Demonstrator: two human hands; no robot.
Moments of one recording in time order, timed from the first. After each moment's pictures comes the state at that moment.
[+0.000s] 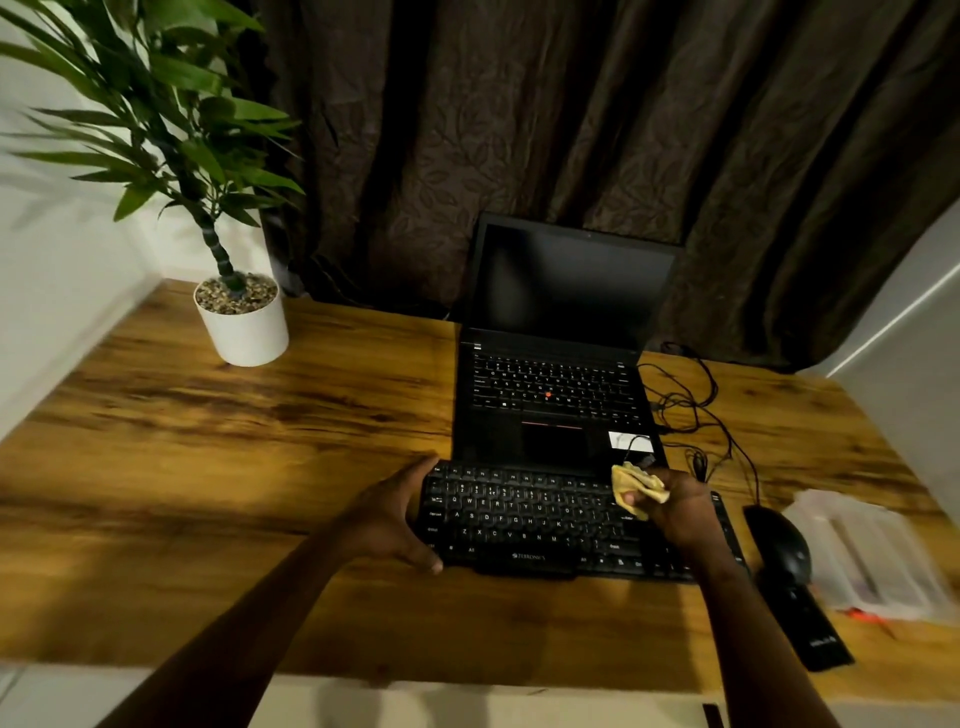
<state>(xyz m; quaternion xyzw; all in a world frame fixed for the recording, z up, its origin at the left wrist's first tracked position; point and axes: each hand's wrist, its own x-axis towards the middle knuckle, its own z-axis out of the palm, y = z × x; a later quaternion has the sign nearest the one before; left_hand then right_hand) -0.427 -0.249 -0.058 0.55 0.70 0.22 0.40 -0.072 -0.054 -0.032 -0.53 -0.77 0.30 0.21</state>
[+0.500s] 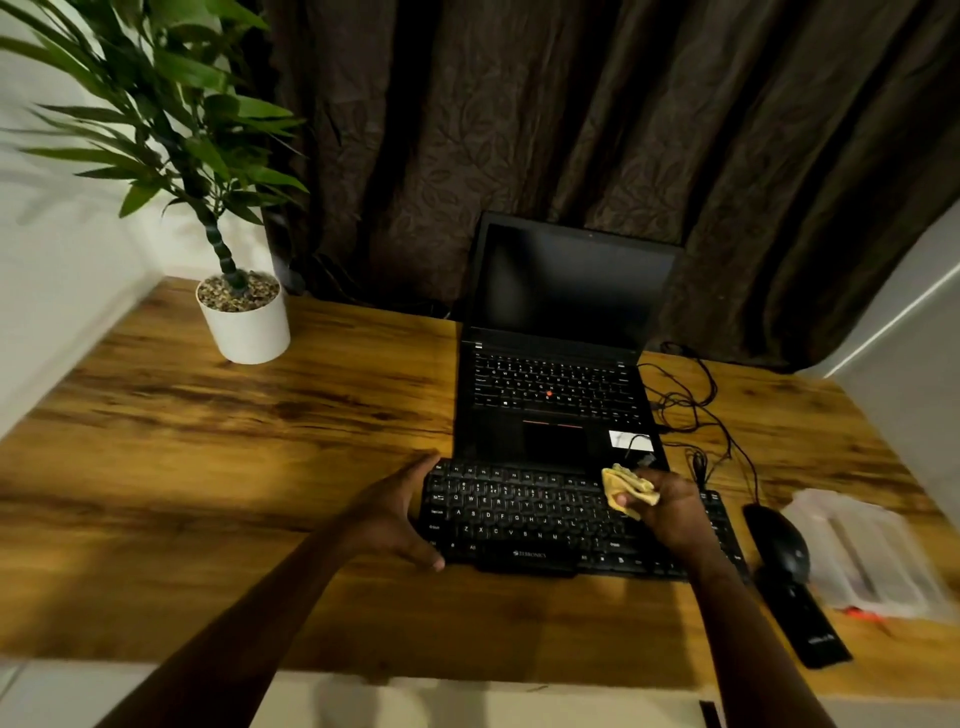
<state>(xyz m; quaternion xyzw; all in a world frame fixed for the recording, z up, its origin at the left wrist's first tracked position) -0.426 -0.250 -0.055 0.55 0.70 0.23 0.40 -0.073 -0.051 -0.044 -0.52 -0.79 0.26 0.18</state>
